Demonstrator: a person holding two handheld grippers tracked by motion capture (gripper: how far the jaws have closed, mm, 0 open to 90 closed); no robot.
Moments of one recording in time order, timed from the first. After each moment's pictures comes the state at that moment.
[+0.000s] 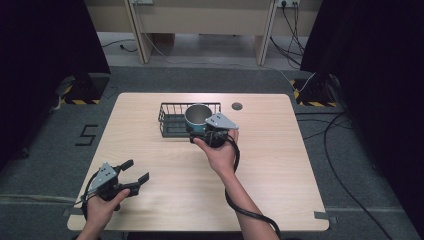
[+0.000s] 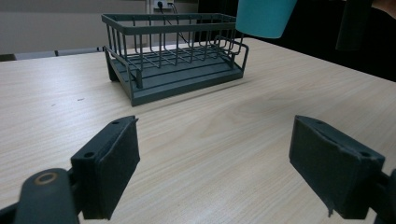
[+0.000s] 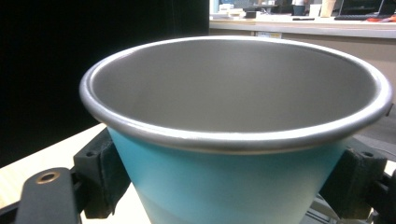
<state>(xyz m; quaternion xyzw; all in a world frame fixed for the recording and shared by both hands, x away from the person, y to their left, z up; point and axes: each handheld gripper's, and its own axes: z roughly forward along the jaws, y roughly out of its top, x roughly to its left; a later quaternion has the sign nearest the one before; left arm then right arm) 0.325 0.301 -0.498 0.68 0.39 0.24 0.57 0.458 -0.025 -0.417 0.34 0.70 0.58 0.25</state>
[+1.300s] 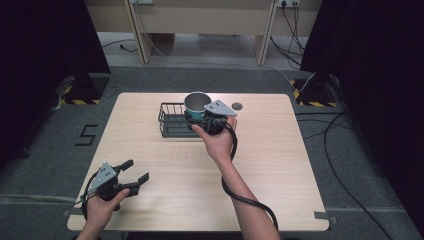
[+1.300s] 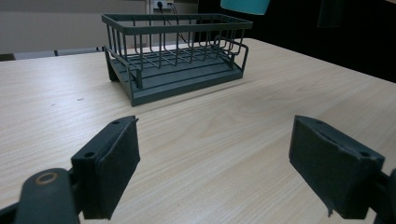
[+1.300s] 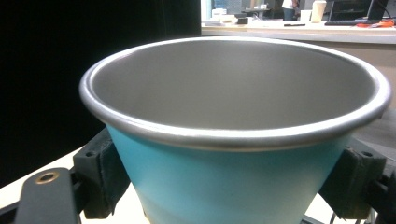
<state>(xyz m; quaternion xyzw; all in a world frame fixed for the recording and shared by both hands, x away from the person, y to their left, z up) 0.325 0.302 -0.498 0.68 0.39 0.24 0.57 0.486 -0.019 -0.396 0.35 0.69 0.58 0.26</state>
